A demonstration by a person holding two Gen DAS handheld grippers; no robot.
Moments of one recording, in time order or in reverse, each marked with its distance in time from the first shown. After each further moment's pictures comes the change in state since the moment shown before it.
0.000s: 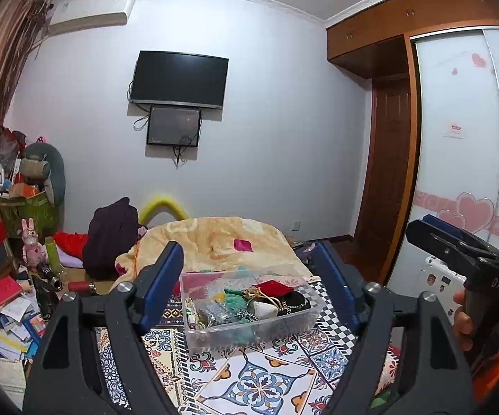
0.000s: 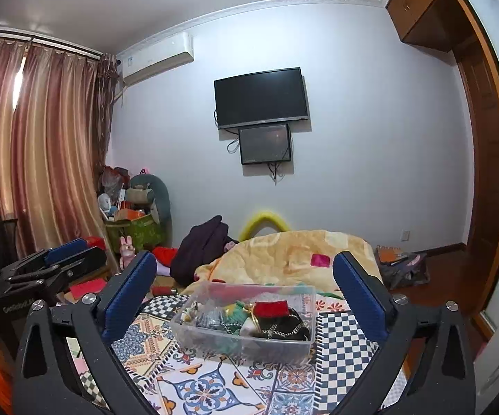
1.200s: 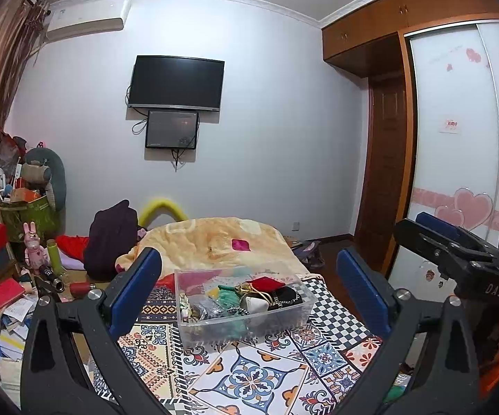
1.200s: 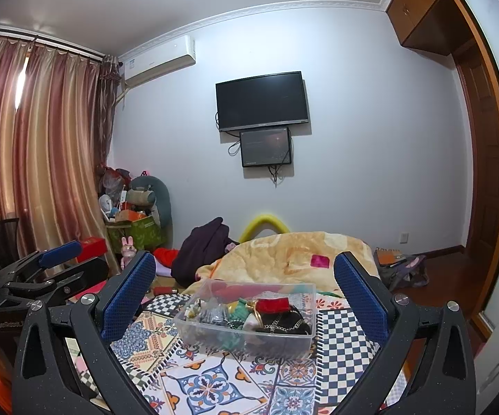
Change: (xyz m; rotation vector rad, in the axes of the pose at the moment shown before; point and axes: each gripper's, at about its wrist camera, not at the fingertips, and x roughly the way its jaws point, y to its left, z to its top) left arm -0.012 -0.022 -0.009 0.020 -0.006 0.008; right arm -0.009 0.005 -0.010 -0.004 -0.018 0.000
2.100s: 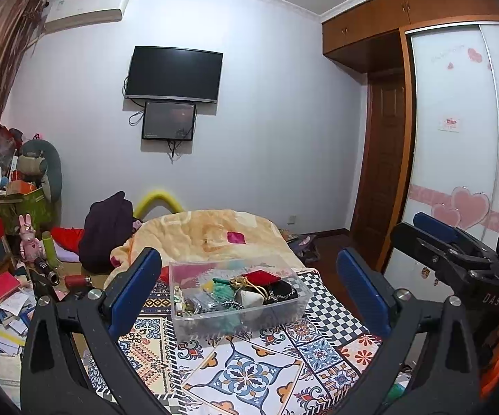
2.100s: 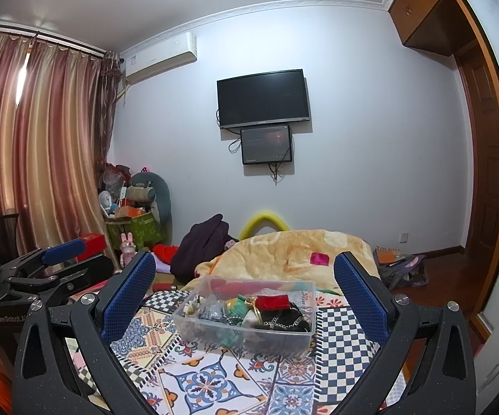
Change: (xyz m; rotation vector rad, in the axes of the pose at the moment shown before) left arm 0.004 0.000 -0.001 -0.017 0.036 -0.023; right arm 0.000 -0.001 -0.001 -0.011 0.011 0.000
